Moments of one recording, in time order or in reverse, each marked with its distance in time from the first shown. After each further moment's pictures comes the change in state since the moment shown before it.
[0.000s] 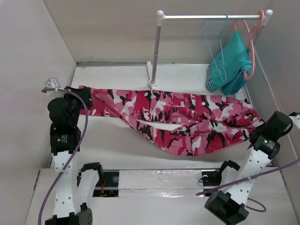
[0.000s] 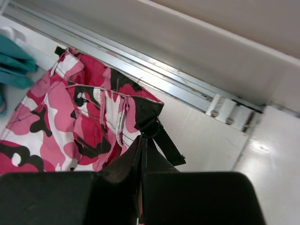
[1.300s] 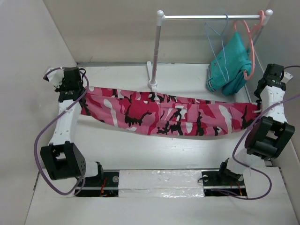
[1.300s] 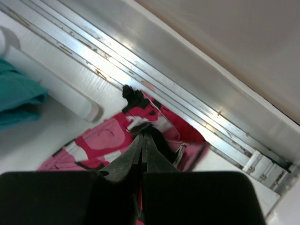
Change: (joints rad) left arm -0.003 0.631 0.252 -0.108 -0.761 -0.020; right arm 0.275 0.966 0.640 0.006 0.216 0.003
